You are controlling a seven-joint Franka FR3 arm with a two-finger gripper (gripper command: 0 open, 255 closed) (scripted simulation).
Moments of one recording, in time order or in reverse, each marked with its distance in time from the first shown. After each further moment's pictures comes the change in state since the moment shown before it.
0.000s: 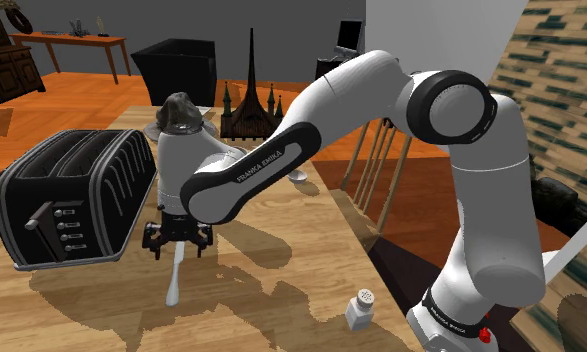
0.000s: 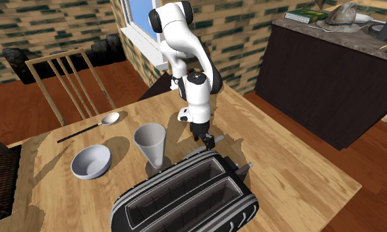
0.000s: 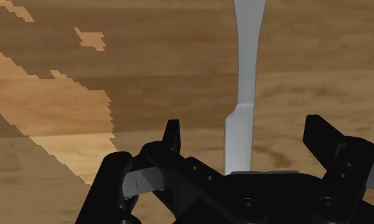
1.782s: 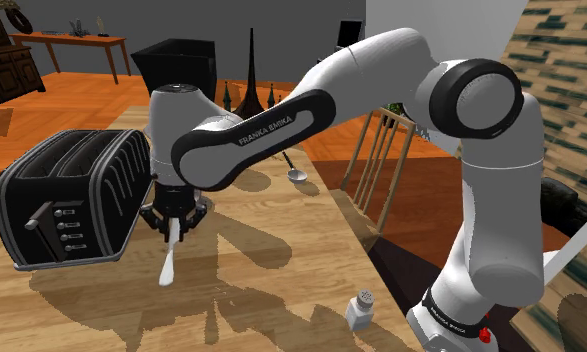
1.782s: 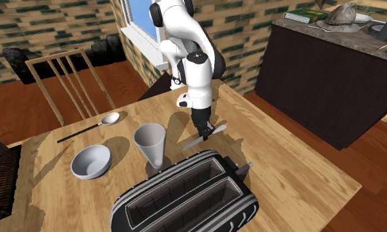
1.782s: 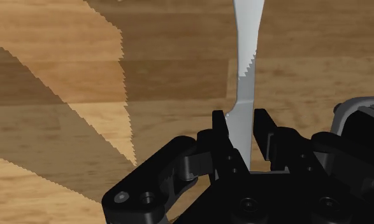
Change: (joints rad) arm -0.019 -0.092 0.029 0.062 0.048 -0.148 -0.023
